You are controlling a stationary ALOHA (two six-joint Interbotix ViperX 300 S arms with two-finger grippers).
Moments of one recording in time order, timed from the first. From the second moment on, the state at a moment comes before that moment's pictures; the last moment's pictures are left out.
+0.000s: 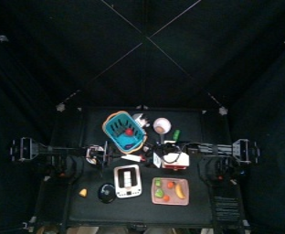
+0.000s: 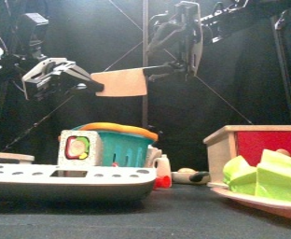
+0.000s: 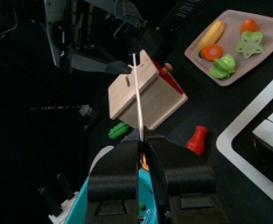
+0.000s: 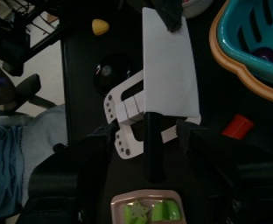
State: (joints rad) left arm 0.25 -0.33 1.15 0.44 -0.77 0.53; right arm -0.19 -0.20 0.46 0.73 0.43 -0.30
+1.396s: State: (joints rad) left arm 0.13 -0.73 1.20 0.09 -0.41 0.20; right arm -0.25 -0.23 0.29 0.10 0.62 0.32
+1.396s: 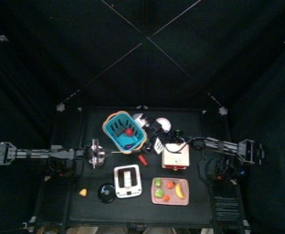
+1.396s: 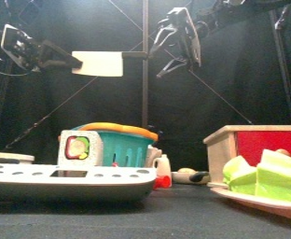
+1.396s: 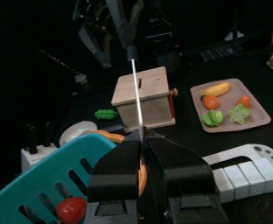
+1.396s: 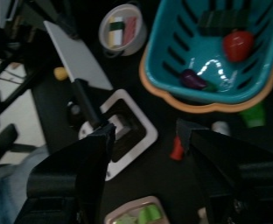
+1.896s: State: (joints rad) left arm 0.13 -0.73 1.20 0.07 -0.39 0.20; right arm -0.09 -0.23 0.31 -0.15 0.50 0.35
